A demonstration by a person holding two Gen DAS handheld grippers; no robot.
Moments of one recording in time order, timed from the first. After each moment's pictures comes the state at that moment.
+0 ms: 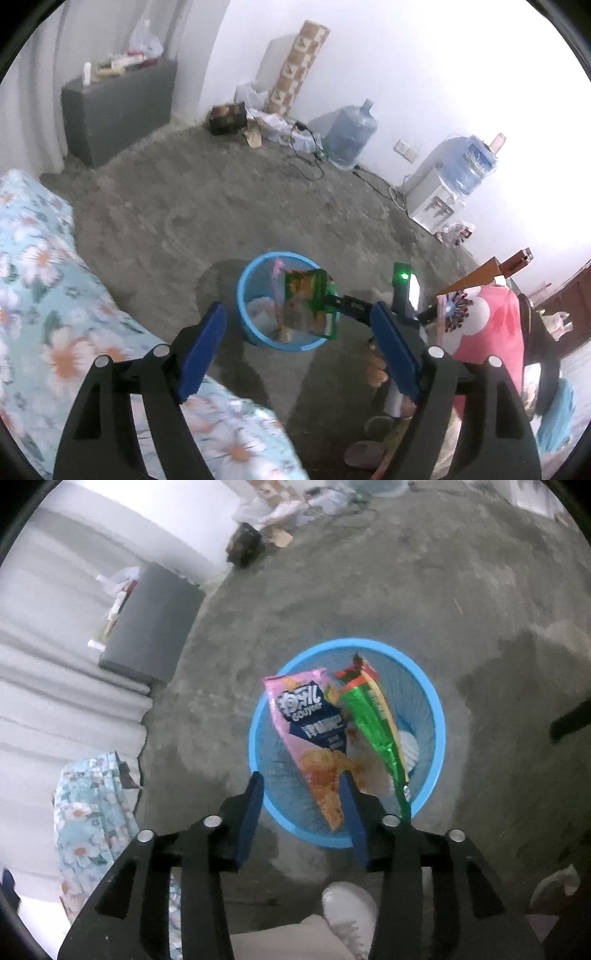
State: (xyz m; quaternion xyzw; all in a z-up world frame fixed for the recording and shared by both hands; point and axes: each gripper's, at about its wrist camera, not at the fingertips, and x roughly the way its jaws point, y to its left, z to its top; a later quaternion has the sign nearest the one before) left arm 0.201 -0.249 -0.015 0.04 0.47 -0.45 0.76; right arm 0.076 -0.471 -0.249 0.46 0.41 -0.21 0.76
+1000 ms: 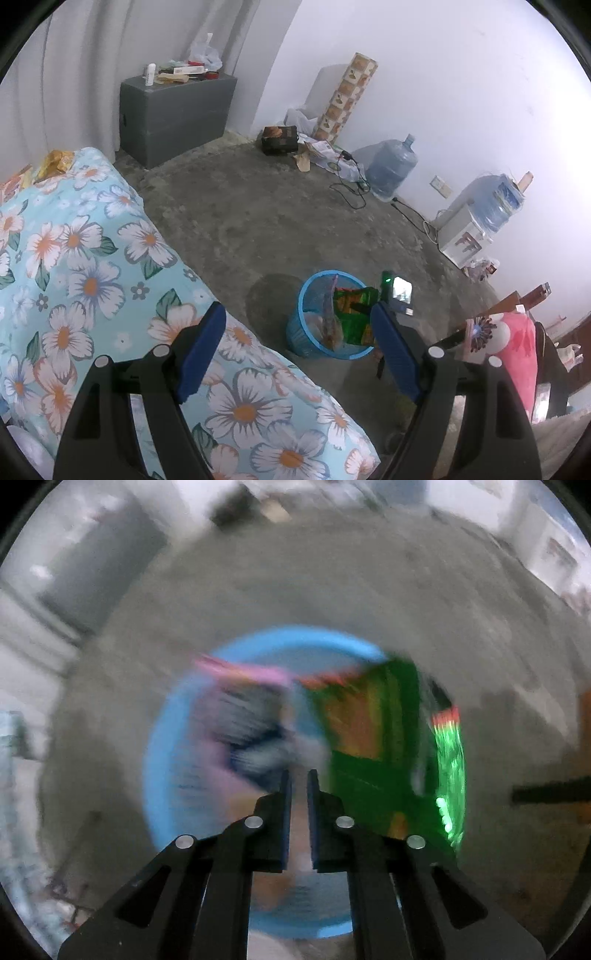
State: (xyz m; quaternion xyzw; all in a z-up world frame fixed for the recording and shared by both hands) left arm 0.232 -0.149 -0.016 0.00 0.46 -0.38 0.80; right arm 0.156 -0.482 -0.327 0.30 0.49 -0.27 0.77
